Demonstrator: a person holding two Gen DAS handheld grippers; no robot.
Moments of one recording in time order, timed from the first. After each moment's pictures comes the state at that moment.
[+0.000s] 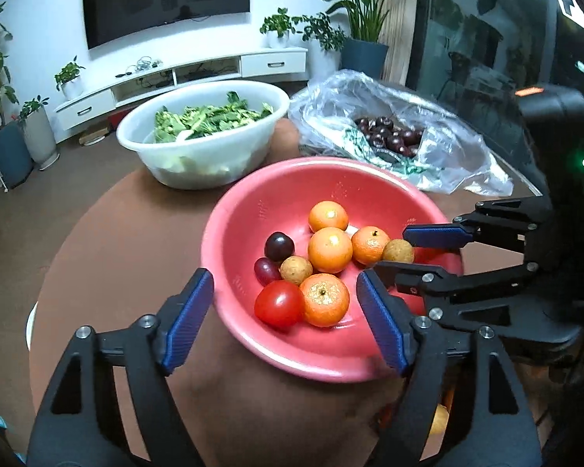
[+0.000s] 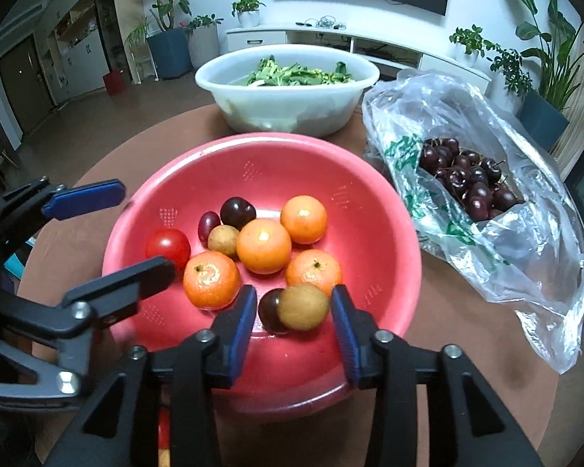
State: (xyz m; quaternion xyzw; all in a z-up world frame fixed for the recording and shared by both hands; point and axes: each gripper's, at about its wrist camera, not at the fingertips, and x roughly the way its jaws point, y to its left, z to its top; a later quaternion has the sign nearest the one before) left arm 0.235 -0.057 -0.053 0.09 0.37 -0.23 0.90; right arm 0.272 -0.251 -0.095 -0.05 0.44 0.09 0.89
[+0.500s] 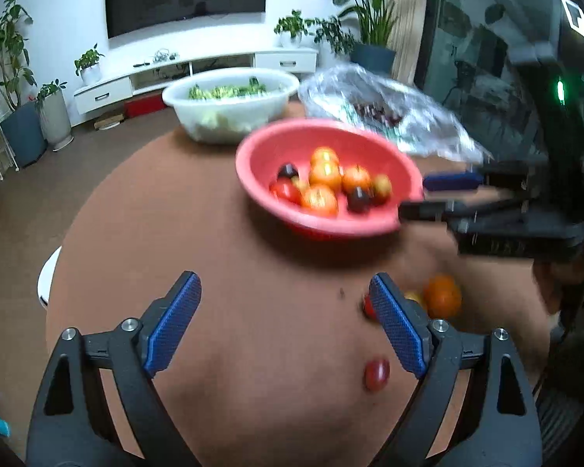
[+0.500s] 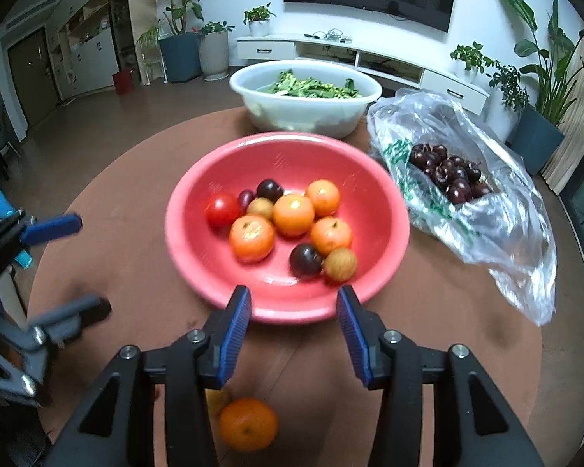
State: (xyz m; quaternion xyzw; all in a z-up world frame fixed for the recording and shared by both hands) left arm 0.127 -0.004 -0.061 0.07 0.38 -0.21 0.90; right arm 0.212 -0.241 -0.076 -0.07 0.43 0.10 0.90
